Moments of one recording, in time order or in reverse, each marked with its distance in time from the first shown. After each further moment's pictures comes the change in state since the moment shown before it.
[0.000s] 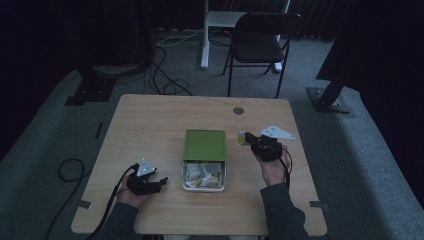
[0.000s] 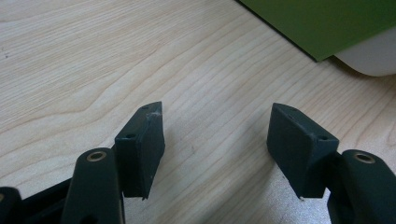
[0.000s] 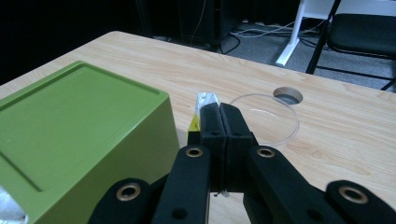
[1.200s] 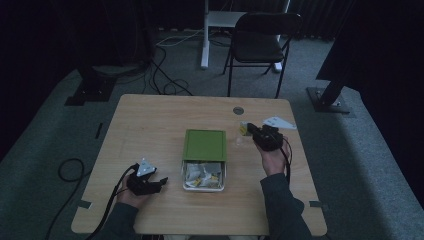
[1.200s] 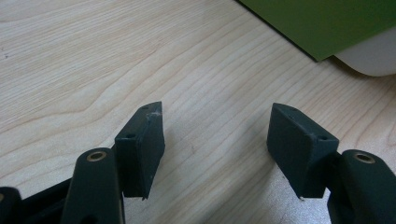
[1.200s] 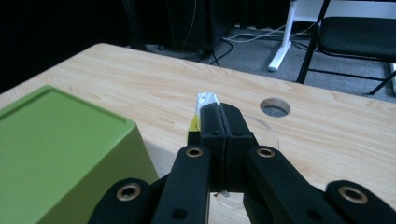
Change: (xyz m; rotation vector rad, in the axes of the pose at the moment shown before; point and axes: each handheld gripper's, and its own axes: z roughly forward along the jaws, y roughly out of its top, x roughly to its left) left arm 0.000 0.000 0.000 0.000 0.000 0.001; right arm -0.021 0.014 0.019 -0.022 -0.022 0.036
